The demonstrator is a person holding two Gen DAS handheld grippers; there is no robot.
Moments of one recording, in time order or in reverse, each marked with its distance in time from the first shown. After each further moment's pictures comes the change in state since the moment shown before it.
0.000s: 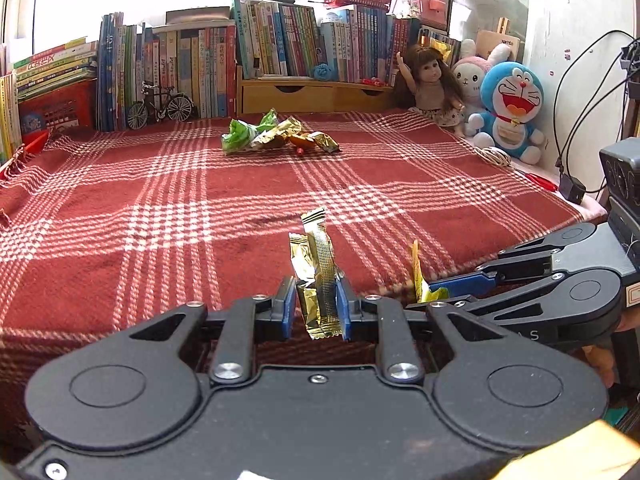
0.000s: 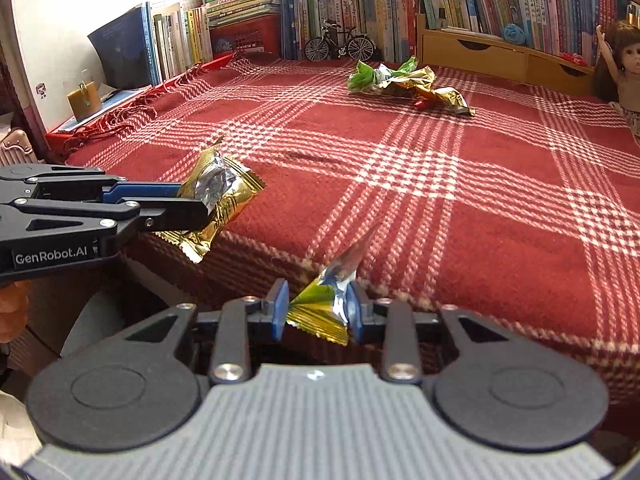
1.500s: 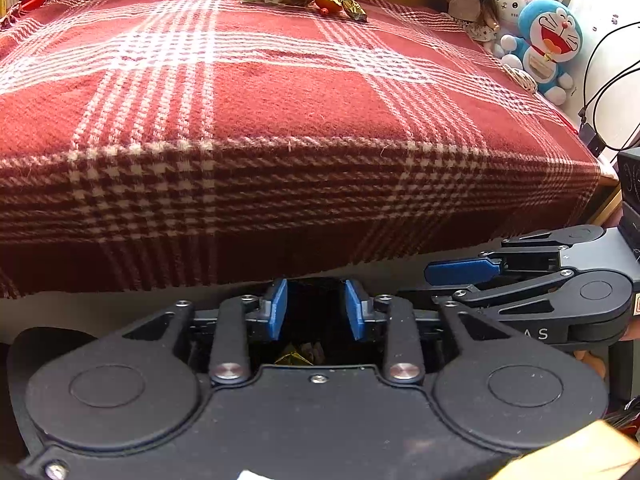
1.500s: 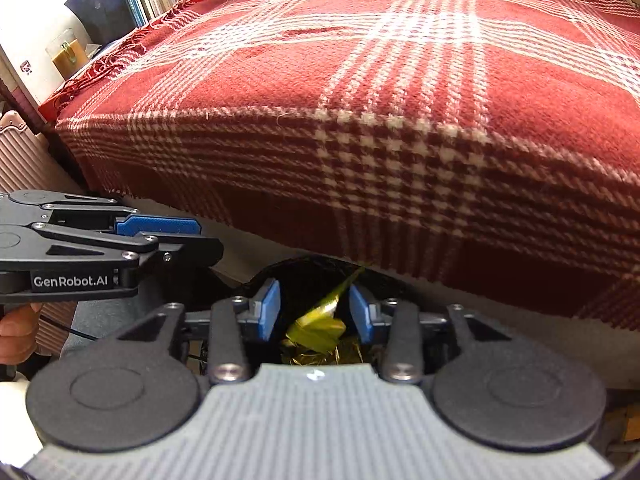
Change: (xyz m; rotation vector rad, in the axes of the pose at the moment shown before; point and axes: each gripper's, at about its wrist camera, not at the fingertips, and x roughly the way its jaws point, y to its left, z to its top) left arm 0.044 0.013 -0.054 -0.167 0.334 -0.030; right arm 0.040 0.003 -0.049 0.128 0.210 0.066
